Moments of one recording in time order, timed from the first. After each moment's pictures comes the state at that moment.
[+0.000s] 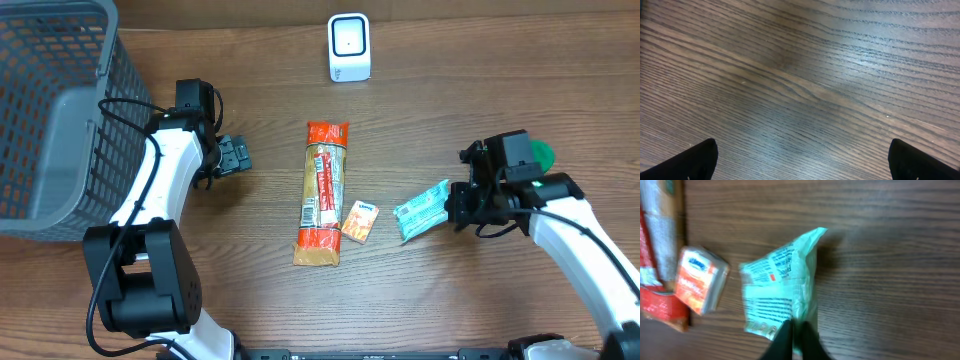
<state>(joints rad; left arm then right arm) 0.07 1.80 1.32 -0.89 -0.14 -0.29 0.19 1.43 0.89 -0.73 -0.30 0.23</state>
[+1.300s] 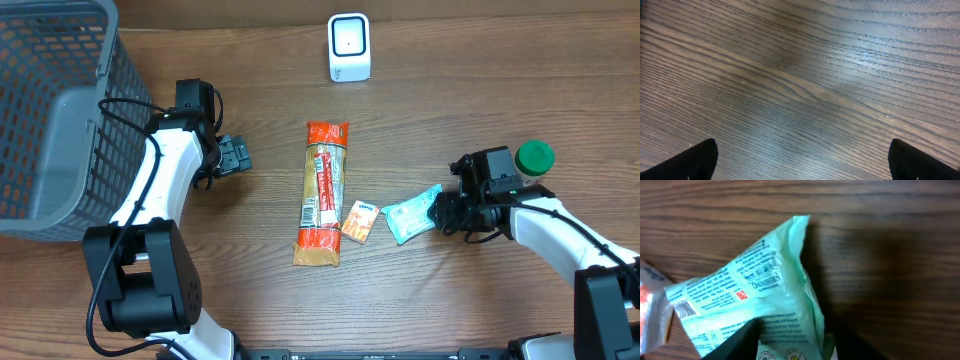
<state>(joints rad) 0.07 1.80 1.32 -0.89 -0.14 -0.29 0.19 1.58 0.73 -0.41 -0.30 0.25</state>
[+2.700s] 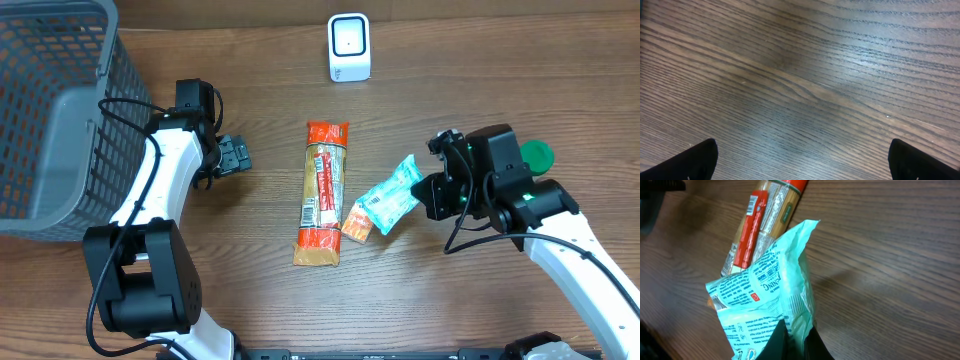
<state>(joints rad) 0.07 1.80 1.32 -0.89 -0.14 -0.29 0.32 1.32 0.92 -0.61 -0.40 0.14</state>
